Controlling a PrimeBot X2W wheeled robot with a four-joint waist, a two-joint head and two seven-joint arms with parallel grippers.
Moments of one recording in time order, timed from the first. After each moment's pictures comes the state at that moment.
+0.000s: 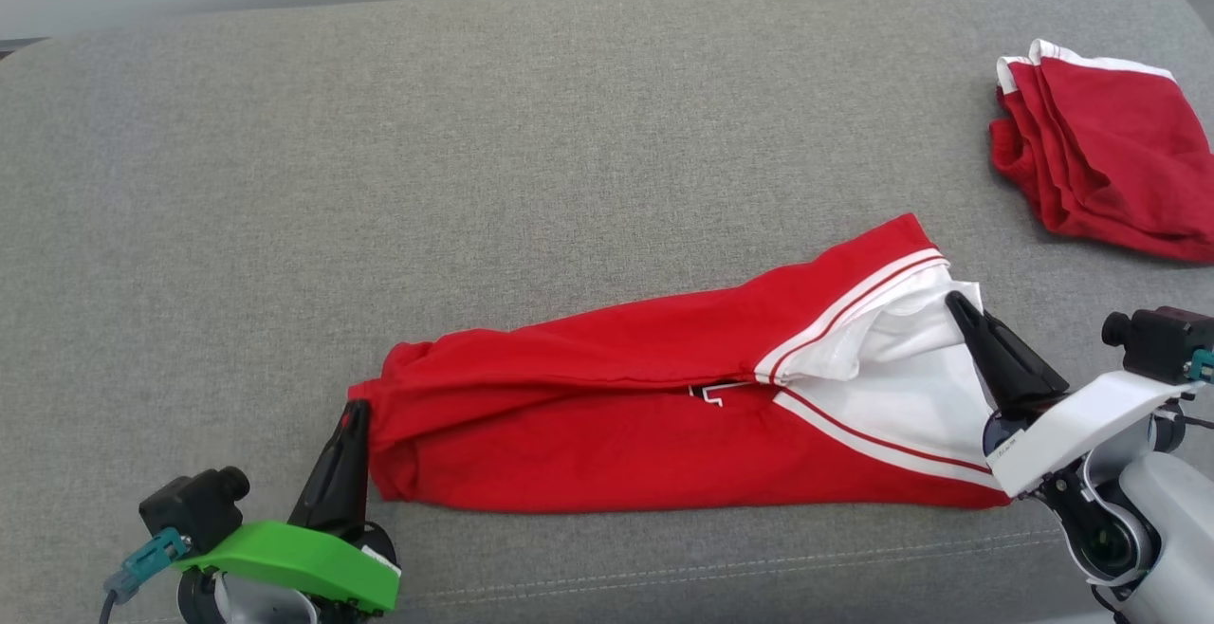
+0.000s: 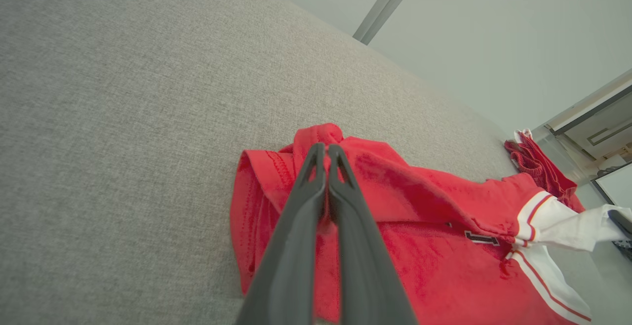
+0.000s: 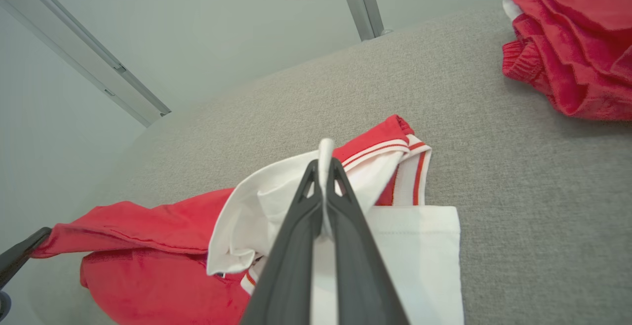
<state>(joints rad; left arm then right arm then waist) -0.02 0.11 -0.25 0.17 -0.80 -0.05 -0.19 -0.22 -0.51 0.59 0.27 0.97 0.12 -0.25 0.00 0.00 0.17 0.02</state>
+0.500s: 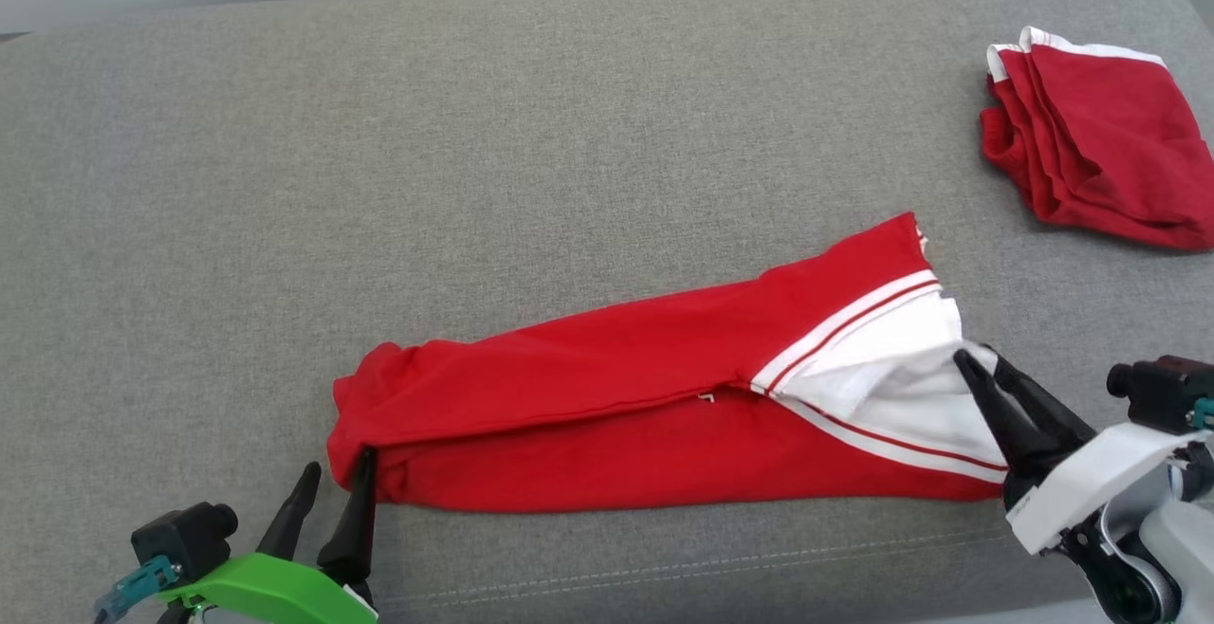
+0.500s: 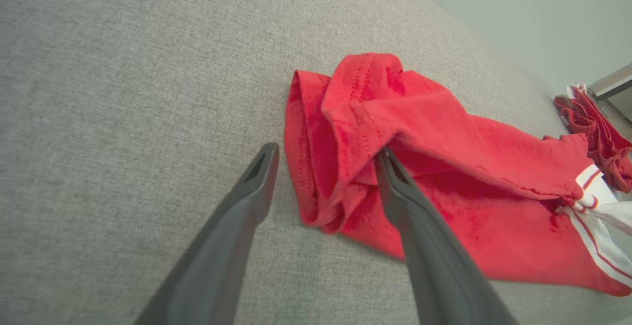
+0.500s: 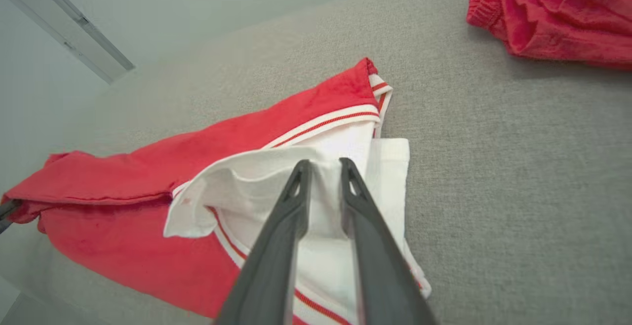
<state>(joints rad) 0.04 0.16 -0.25 0.20 -0.80 -0.03 -0.12 -0.13 -0.54 0.58 0.26 0.88 0.12 -0.25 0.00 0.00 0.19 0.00</state>
